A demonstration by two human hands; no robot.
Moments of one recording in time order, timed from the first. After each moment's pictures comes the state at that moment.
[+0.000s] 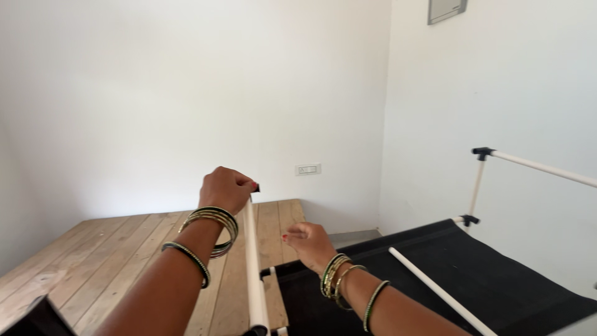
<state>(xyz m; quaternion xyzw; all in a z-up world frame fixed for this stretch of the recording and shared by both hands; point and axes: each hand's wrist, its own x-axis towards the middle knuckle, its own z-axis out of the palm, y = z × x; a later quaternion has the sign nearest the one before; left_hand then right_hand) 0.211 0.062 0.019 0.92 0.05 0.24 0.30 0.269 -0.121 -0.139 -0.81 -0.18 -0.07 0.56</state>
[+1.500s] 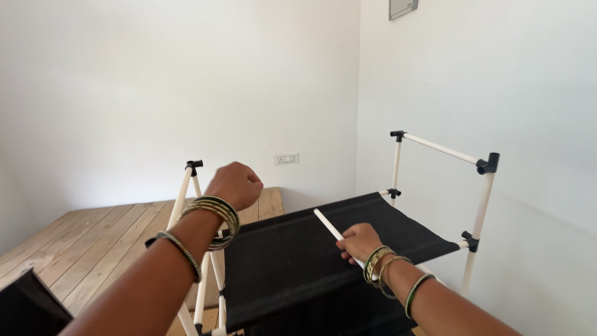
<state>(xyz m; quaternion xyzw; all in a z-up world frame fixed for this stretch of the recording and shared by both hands) 0.073 -0.122 0.021 0.96 0.00 0.14 0.23 0.128 -0.388 -0.149 -0.85 0.05 0.00 0.53</state>
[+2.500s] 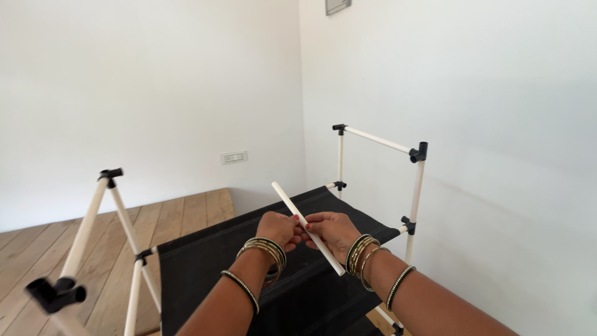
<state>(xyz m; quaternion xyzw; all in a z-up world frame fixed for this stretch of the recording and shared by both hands) 0.126 -0.283 -0.099 0.81 0.02 -0.08 0.58 0.095 -0.429 -0.115 -0.66 0.05 0.02 0.75</state>
